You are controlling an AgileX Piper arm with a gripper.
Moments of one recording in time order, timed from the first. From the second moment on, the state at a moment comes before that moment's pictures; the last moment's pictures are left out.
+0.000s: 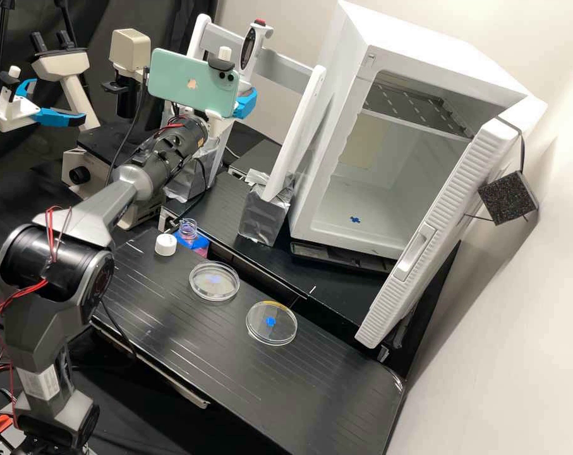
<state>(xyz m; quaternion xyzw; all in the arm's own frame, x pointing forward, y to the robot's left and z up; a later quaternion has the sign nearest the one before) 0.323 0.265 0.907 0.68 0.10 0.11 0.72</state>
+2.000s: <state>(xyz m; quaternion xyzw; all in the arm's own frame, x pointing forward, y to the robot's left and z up) 0.234 0.192 0.822 0.68 0.03 0.20 0.70</state>
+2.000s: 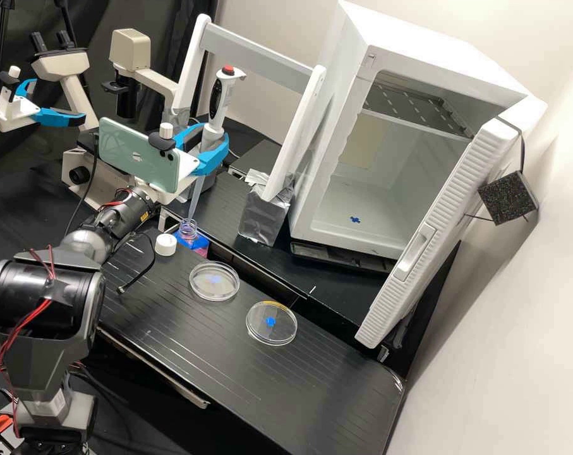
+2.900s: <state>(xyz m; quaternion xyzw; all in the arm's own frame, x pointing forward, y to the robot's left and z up) 0.234 0.178 0.807 0.67 0.03 0.17 0.72</state>
